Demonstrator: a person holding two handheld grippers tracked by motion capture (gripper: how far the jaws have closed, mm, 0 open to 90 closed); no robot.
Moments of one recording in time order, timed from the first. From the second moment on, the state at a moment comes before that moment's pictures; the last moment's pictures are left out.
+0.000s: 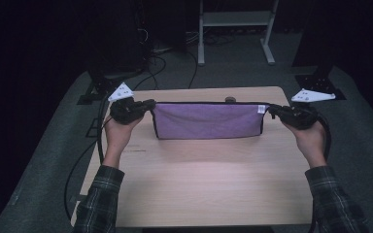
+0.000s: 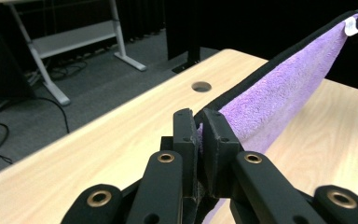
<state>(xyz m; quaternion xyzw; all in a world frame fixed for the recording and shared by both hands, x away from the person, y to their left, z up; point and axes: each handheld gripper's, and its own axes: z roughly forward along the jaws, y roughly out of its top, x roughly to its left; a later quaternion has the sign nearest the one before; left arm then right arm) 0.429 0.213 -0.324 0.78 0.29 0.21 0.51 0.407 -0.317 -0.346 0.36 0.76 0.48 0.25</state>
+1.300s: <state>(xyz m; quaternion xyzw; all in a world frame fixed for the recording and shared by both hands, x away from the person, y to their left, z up) 0.333 0.224 -0.428 0.82 0.32 0.06 0.47 0.304 -0.321 -0.436 0.35 0.82 0.43 0.15</state>
